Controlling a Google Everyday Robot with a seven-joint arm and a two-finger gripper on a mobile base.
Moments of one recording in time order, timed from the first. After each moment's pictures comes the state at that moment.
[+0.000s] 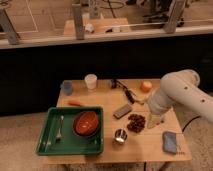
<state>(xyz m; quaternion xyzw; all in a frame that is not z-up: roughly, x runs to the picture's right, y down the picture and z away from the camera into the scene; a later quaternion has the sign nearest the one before) 0.188 0.129 0.685 -0.28 -0.13 -0.04 0.95</state>
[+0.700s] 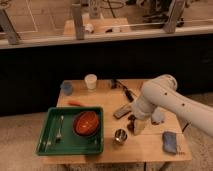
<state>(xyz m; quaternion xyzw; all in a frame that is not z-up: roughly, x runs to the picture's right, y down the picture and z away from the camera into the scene) 0.128 0.153 0.687 -0.29 -0.17 -0.11 0.94</state>
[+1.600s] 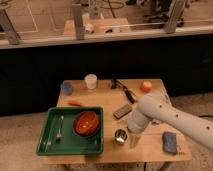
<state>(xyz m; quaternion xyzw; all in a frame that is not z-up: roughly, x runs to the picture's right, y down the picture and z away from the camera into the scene) 0.098 0.228 0.707 -0.32 -0.24 -0.16 0.90</state>
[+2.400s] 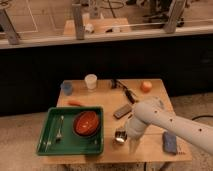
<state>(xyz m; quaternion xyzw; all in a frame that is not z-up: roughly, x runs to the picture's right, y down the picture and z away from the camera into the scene) 0.100 0.265 0.722 -0.35 -0.24 -0.16 0.89</state>
